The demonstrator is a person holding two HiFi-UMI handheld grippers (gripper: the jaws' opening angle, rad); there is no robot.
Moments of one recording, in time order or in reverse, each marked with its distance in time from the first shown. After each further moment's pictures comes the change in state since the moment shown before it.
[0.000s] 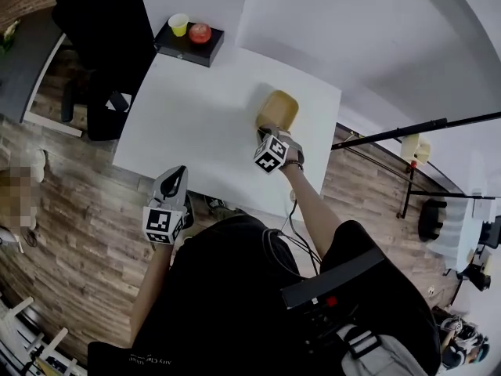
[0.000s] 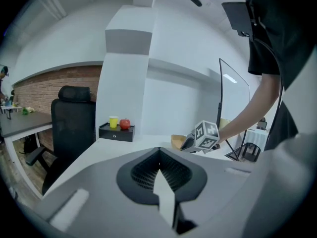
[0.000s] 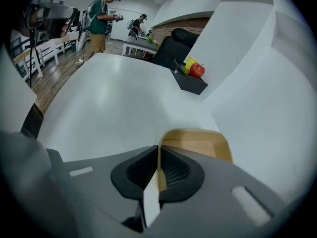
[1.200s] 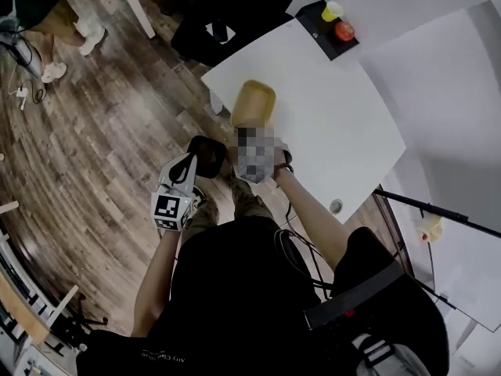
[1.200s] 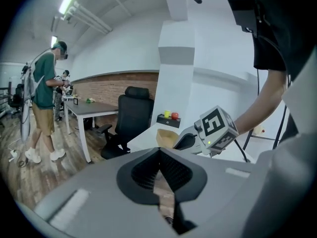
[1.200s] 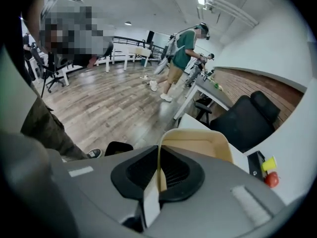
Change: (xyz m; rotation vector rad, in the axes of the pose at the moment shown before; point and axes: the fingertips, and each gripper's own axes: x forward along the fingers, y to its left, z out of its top) left arm -0.247 0.068 -0.096 -0.201 0.008 0.495; right arm -0.076 0.326 0.238 -0.563 -0.377 0.362
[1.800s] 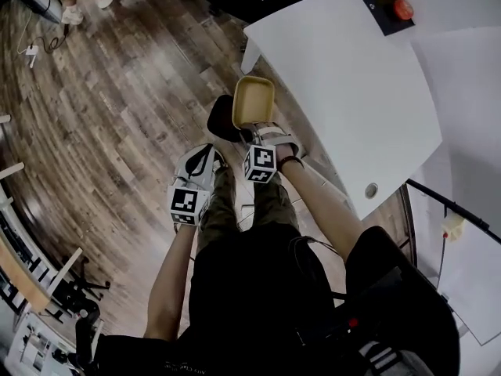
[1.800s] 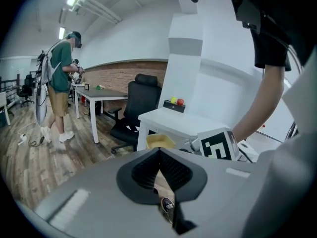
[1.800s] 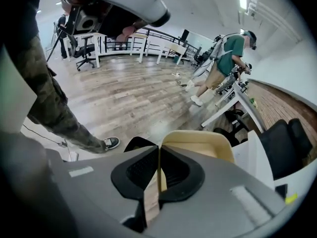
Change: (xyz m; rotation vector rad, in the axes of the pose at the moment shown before) left arm -0.059 0.025 -0.109 -0.077 0.107 0.051; right arm 0.082 0.181 0.006 -0.321 0.015 0.185
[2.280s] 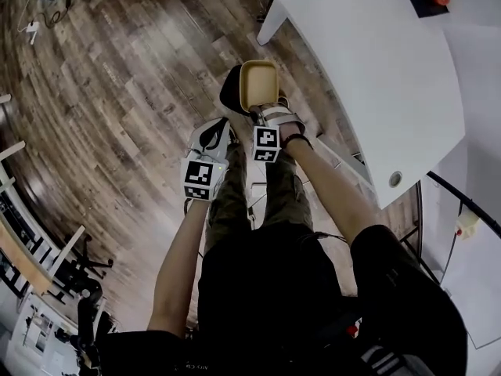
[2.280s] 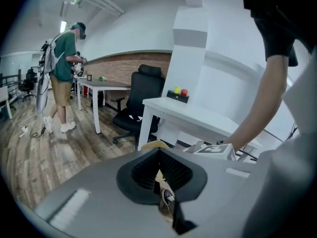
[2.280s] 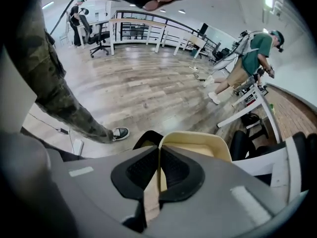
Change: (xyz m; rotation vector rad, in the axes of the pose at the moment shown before) left arm 0.022 0.020 -0.070 -0.030 0.069 0.011; right arm 0.089 0.076 -0.010 -0.138 0.072 0.109
